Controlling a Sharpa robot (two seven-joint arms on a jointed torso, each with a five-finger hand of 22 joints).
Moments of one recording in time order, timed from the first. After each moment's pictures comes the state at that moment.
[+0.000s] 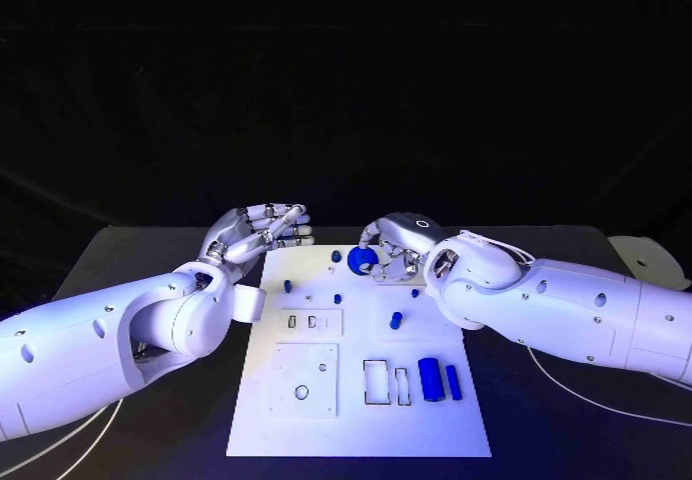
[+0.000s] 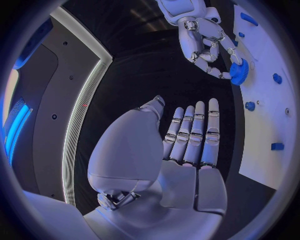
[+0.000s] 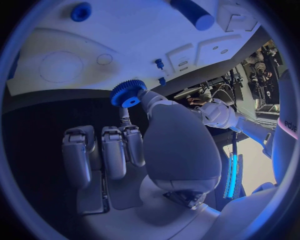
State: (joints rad) left arm 1.21 -0.90 -0.02 1.62 -0.02 -0.37 0.52; left_hand 1.45 -0.11 0.27 0.27 0.05 0.83 0.21 0.26 0.17 0.97 0.19 0.07 0.06 0.92 0.15 0.26 0.19 0.17 0.89 0.26 0.27 0.07; right arm 1.31 -0.61 -0.11 1.42 -1.57 -0.44 -0.17; right_hand 1.37 -0.18 0.37 0.27 0.24 0.90 0.16 0.30 0.45 1.46 0.06 1.47 1.31 1.47 -0.01 1.56 1.31 0.02 1.47 0.10 1.56 1.31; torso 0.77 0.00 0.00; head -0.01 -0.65
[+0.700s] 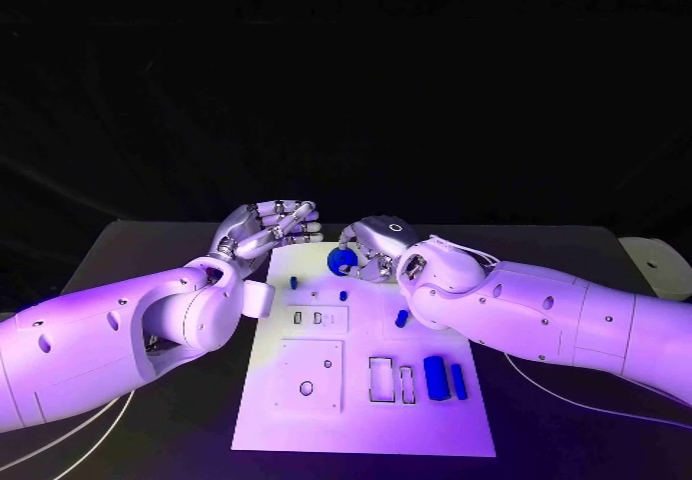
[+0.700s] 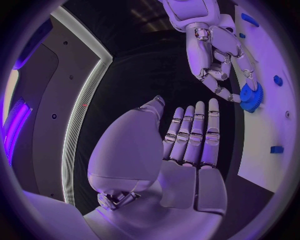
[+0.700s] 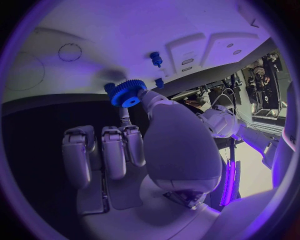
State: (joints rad) left arm 1.21 -0.89 -0.02 1.61 -0.02 -0.37 0.52; left_hand 1.45 -0.11 0.27 0.27 0.05 0.83 0.21 0.26 0.17 0.97 0.19 0.07 0.06 0.92 0.15 0.26 0.19 0.17 0.89 0.26 0.27 0.07; right arm 1.28 -0.46 -0.12 1.28 -1.61 -0.47 -0.17; right_hand 1.37 -0.18 0.37 0.26 0.24 0.90 0.16 0.30 0.45 1.46 0.06 1.47 1.31 1.47 -0.01 1.56 1.31 0.02 1.47 0.10 1.56 1.31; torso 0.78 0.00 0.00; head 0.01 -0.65
